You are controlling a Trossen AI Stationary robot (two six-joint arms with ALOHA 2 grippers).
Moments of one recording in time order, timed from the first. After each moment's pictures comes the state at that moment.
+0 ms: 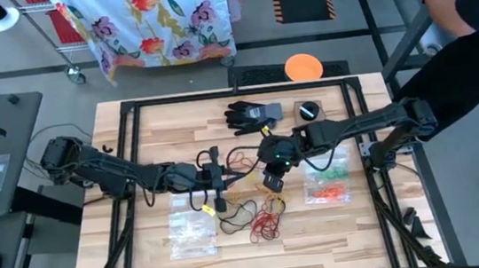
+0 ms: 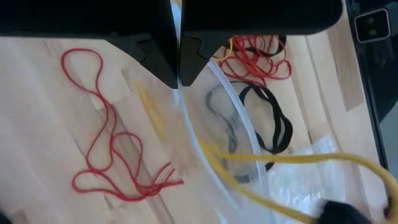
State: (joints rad) left arm -0.23 1.41 0.74 0.51 -0.32 0.24; right arm 0.07 1.59 1.29 -0.66 -0.02 0.54
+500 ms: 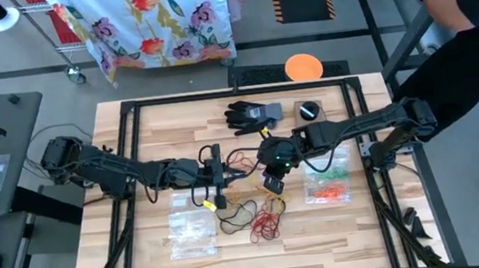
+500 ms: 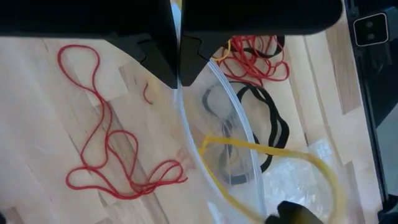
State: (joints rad) left arm -0.18 1.41 0.74 0.49 -0.27 0.21; right arm 0.07 1.59 1.29 -0.65 -0.03 0.52
